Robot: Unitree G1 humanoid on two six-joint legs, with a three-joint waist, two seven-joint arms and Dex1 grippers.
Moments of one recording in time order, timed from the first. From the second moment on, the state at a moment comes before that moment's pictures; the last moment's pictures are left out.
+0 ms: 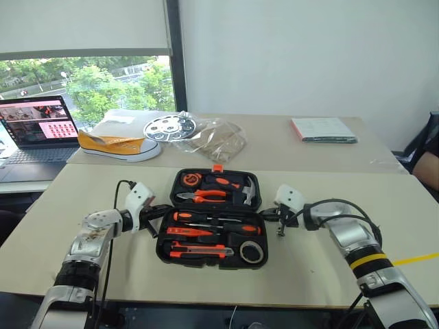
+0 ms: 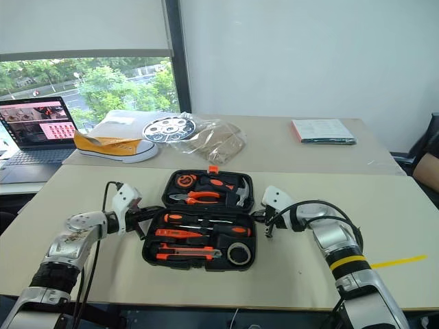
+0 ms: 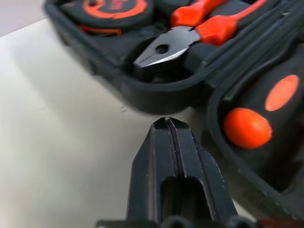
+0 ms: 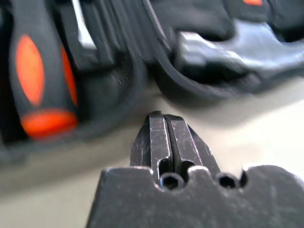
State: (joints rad) left arm -0.50 0.59 -0.01 0.40 -0.20 0.21 -1.00; right arm -0.64 -0.57 0.23 0.41 0.04 0.12 1.05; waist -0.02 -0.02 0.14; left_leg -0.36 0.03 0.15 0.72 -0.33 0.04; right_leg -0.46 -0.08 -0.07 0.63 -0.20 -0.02
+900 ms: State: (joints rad) left arm -0.52 0.83 0.11 0.17 -0.41 0.85 -1.04; right arm -0.48 -0.82 0.02 -0.14 0.40 0.94 1.09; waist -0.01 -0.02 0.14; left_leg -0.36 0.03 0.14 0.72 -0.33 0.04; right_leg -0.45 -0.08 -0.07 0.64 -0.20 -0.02
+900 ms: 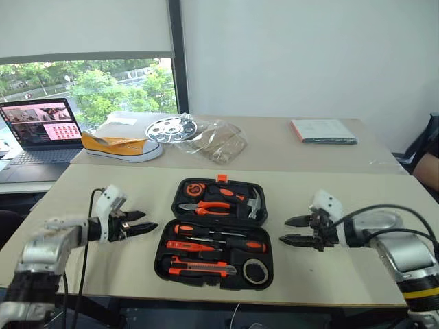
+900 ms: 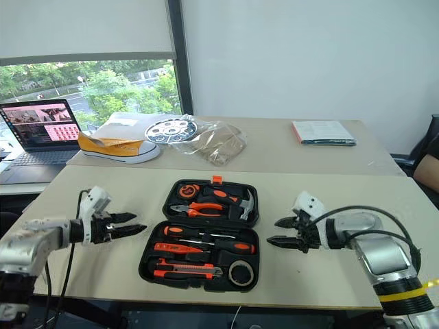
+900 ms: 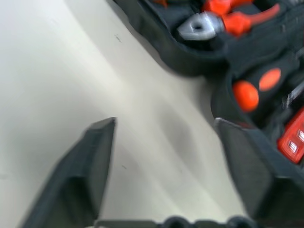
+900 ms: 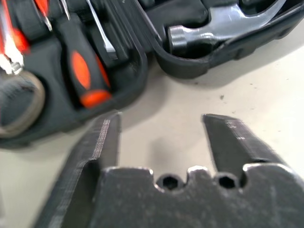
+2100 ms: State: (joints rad) left arm -0.71 0.58 0.08 0.34 -0.40 0.99 -0.79; right arm -0.88 -0.53 0.14 0.35 0.34 1.17 0.73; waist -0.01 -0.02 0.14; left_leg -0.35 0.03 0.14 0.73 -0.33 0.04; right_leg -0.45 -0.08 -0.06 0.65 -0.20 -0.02
